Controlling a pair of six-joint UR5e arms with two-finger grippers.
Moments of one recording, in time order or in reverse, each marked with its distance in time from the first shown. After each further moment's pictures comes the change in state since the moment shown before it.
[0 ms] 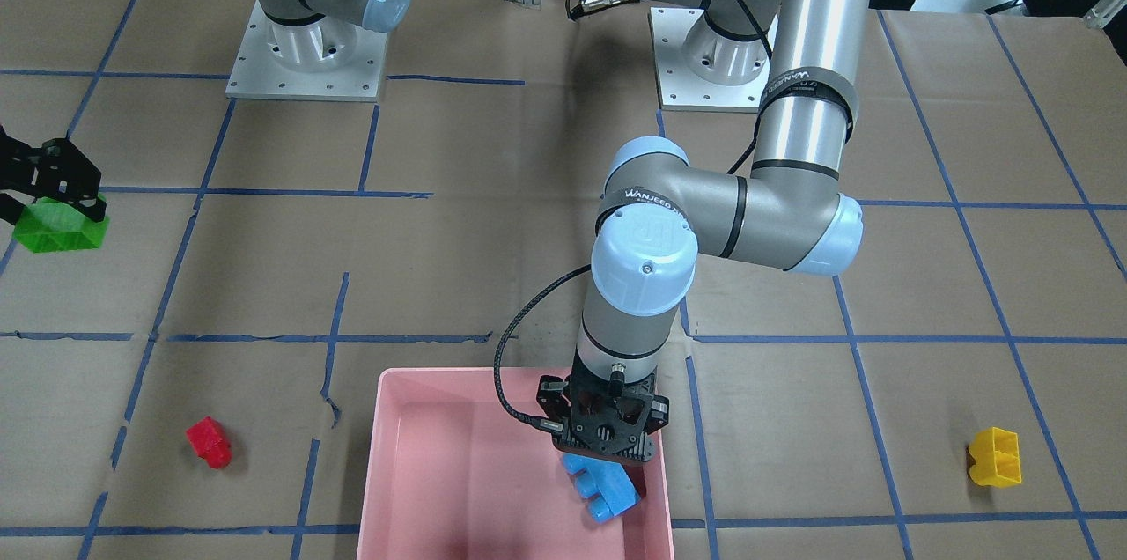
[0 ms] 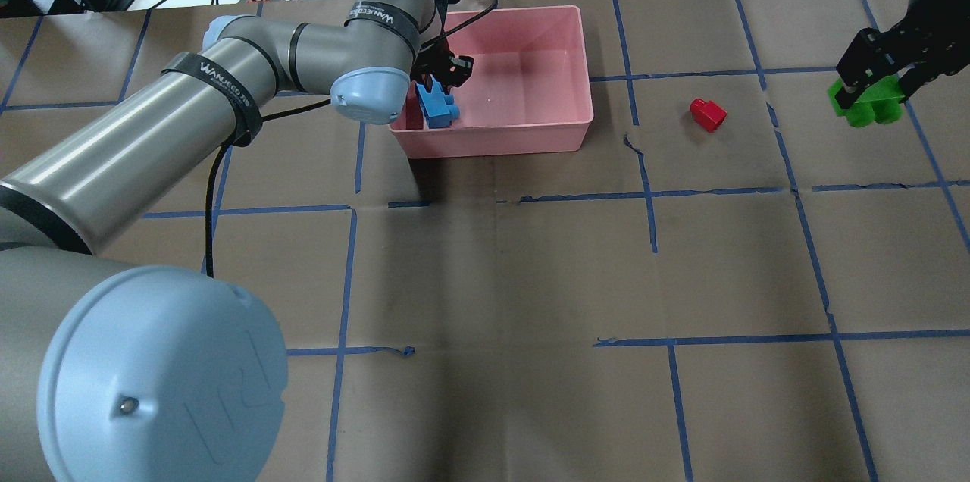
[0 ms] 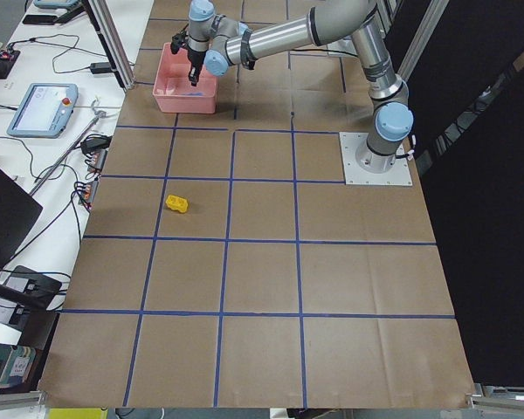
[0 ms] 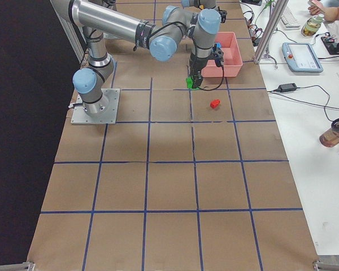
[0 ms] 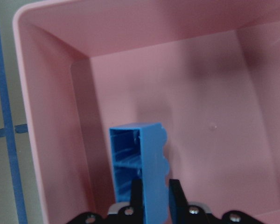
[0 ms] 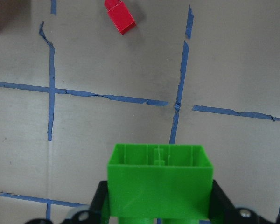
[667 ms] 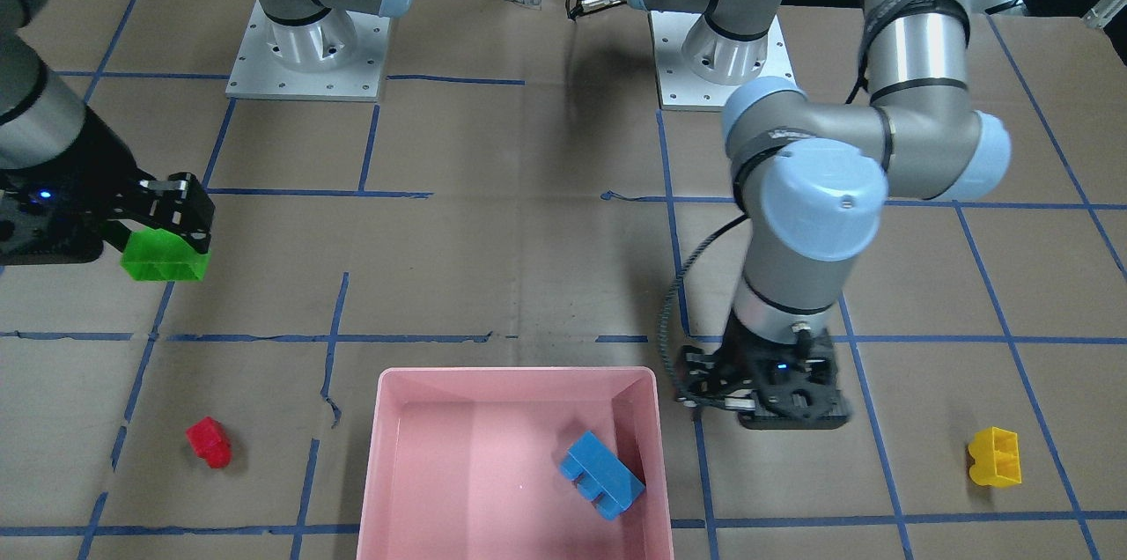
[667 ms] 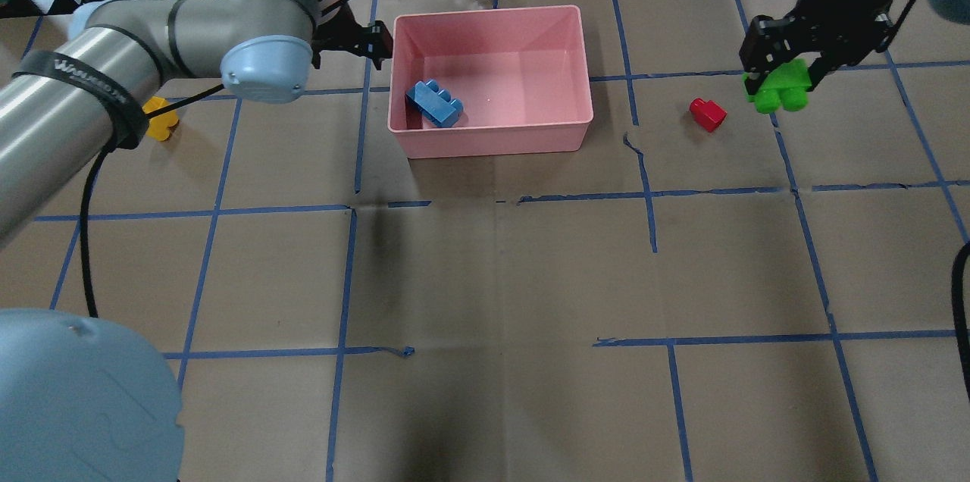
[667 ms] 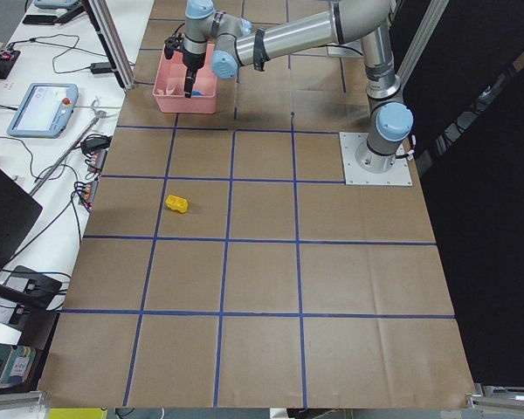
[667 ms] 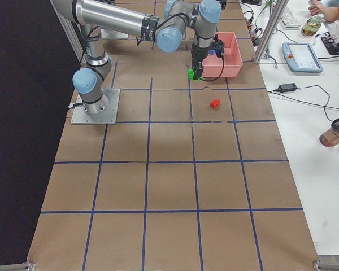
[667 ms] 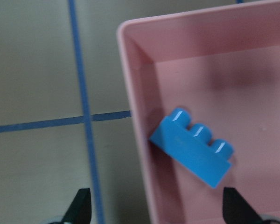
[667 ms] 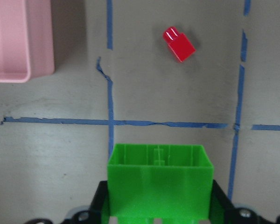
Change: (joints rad) left arm 0.224 0.189 -0.113 -0.085 0.049 0.022; right arm 0.255 0.050 -0.023 -0.095 0.000 0.337
